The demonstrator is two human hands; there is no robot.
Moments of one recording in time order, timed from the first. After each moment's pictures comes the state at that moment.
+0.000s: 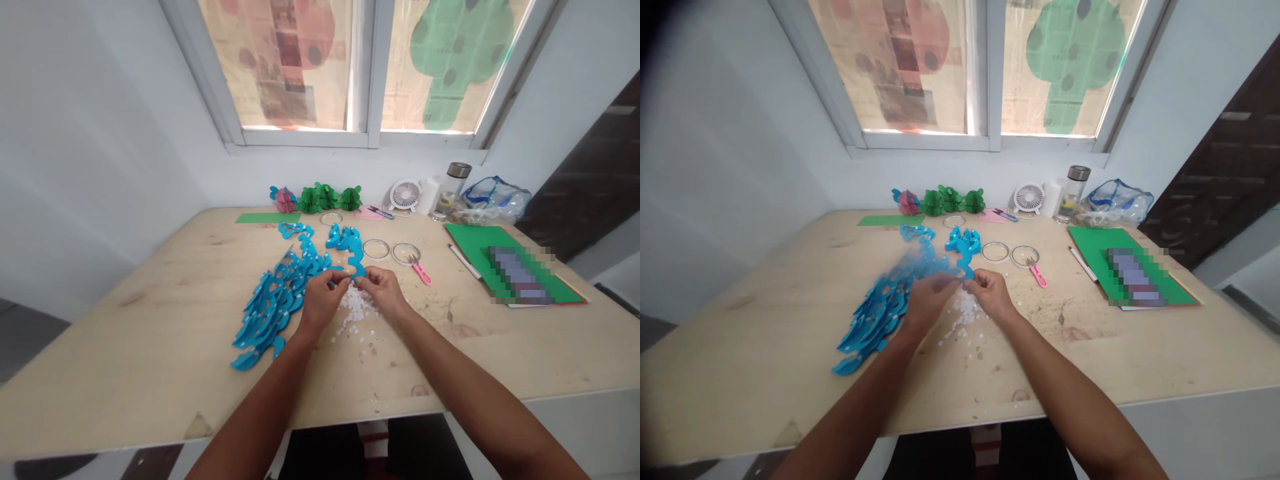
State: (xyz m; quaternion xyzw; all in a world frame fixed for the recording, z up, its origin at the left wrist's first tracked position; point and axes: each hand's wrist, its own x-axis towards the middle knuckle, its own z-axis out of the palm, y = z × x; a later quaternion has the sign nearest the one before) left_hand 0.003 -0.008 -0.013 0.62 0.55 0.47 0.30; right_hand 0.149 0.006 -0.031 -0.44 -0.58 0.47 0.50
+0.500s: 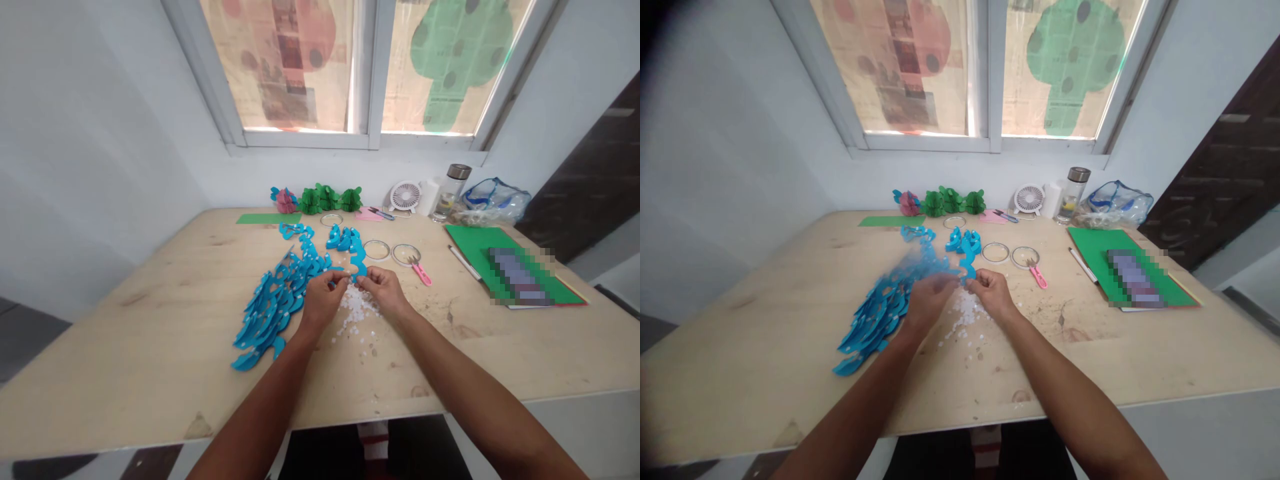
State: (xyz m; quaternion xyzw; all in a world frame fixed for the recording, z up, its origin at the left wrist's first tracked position) left_hand 0.002 -0.007 -0.013 0.64 0.55 0.46 0.27; right_hand 0.150 0.007 -0.032 -0.43 -0.57 0.48 0.51
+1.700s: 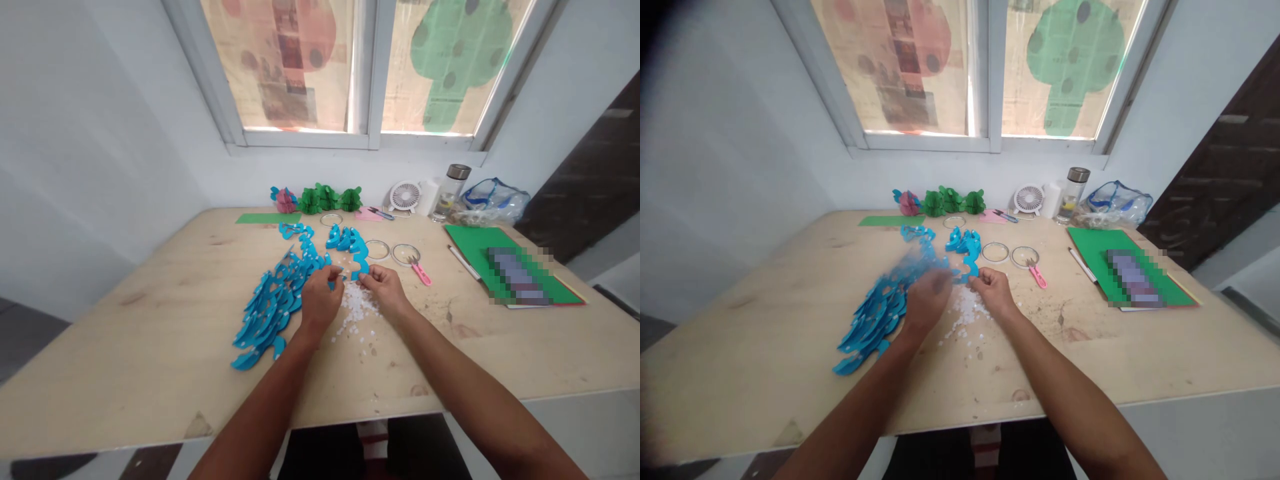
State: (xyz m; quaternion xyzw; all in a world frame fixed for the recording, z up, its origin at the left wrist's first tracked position) left_hand 0.001 -0.009 -0.015 0.69 0.57 0.43 0.09; right_hand 0.149 0.007 -0.031 -0.45 -0.52 0.50 0.53
